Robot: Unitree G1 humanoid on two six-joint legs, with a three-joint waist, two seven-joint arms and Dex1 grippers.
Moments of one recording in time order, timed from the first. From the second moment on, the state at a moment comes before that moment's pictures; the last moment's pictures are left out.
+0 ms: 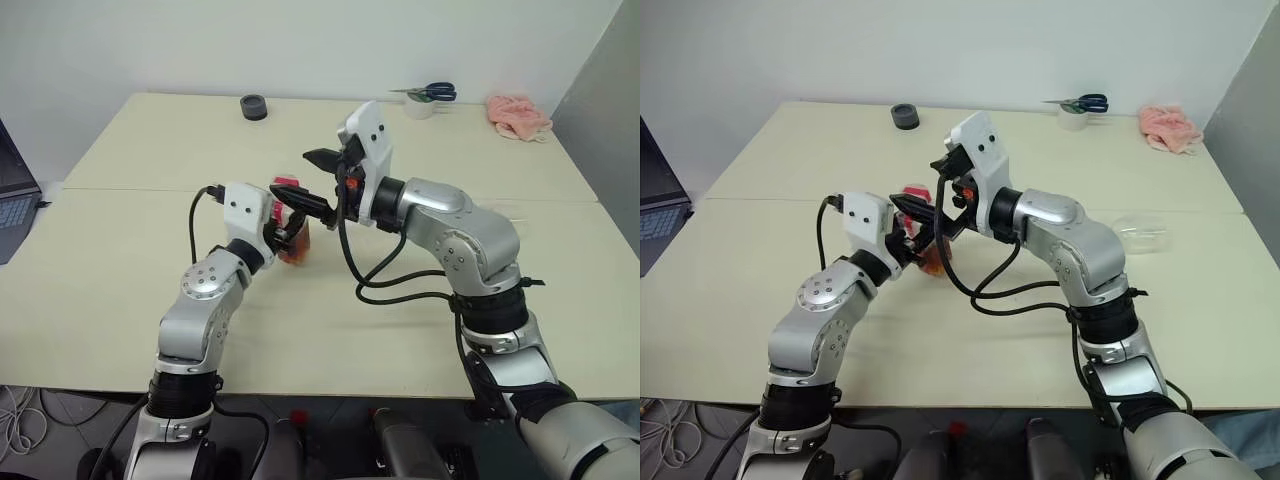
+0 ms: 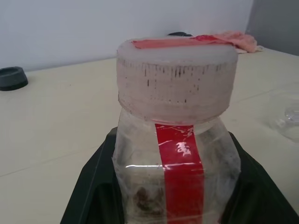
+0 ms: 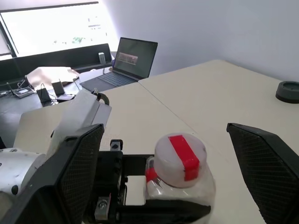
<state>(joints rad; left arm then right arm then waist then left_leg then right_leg) -0.40 0.30 0.02 -0.26 -0.26 0.51 -0.32 -0.91 -0.13 0.15 -0.13 0.41 0.82 0.53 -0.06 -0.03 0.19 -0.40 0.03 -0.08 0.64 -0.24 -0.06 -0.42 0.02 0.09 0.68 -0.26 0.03</state>
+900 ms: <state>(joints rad) -0.40 0.31 -0.02 -0.31 -0.28 0.49 -0.45 -0.88 -0.15 0.16 -0.09 0.40 0.85 0.52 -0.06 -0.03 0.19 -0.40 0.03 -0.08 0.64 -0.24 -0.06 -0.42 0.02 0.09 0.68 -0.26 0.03</state>
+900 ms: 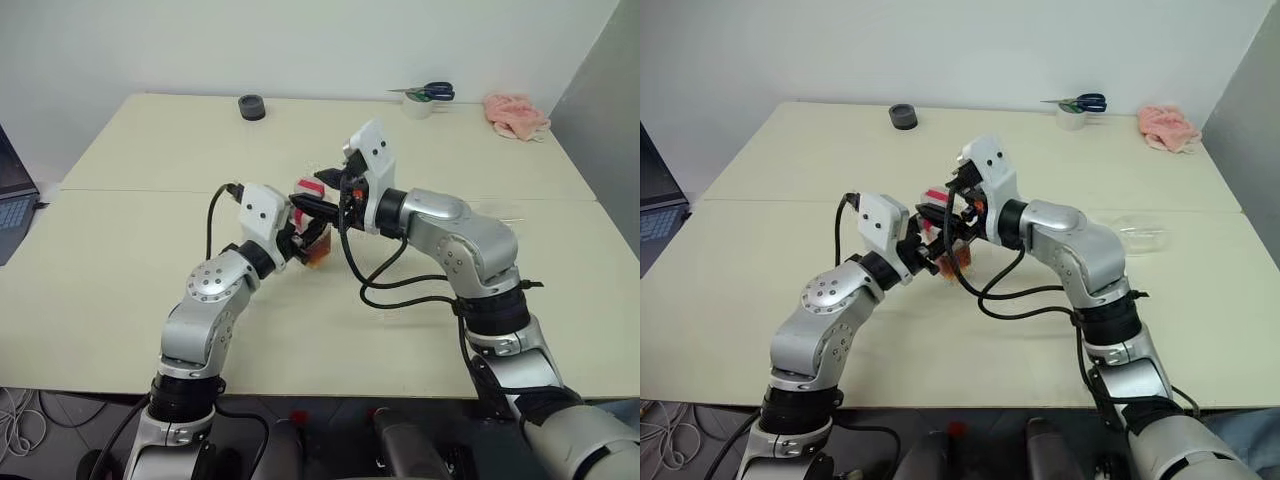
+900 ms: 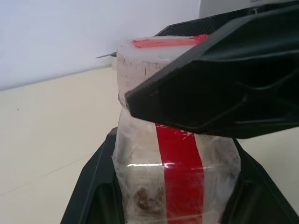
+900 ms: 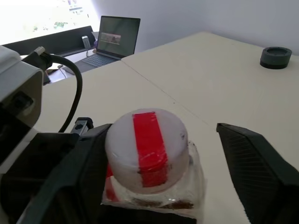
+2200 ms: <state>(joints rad) -0.44 0.40 -0.10 -0.30 -0.47 0.54 -0.75 -0.84 -0.52 0.17 -0.03 0.50 0.61 1.24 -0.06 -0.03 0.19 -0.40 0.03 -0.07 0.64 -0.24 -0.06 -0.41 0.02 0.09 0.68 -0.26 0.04</state>
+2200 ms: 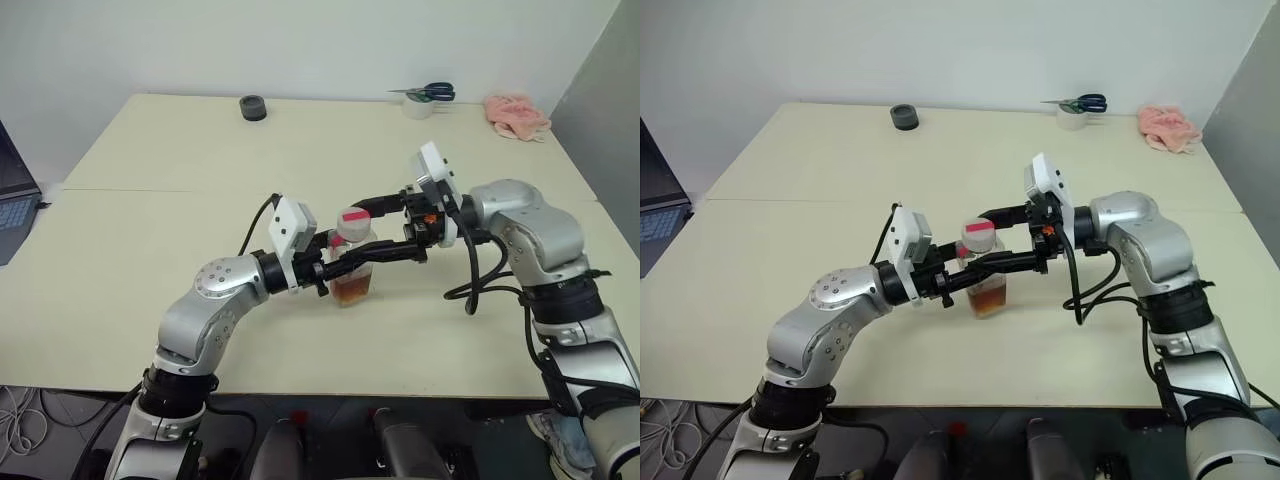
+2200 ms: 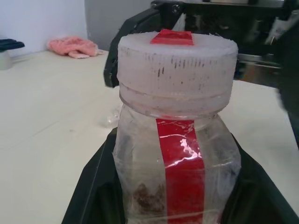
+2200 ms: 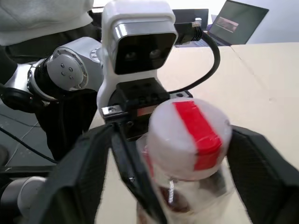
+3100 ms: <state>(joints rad) -0.55 0.34 -0.15 -0.09 -0.37 0.40 -0.80 -0.73 -0.26 0.02 -0.55 0.50 1.28 0.30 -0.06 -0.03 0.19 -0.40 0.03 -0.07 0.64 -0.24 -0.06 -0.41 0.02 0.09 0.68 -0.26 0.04</state>
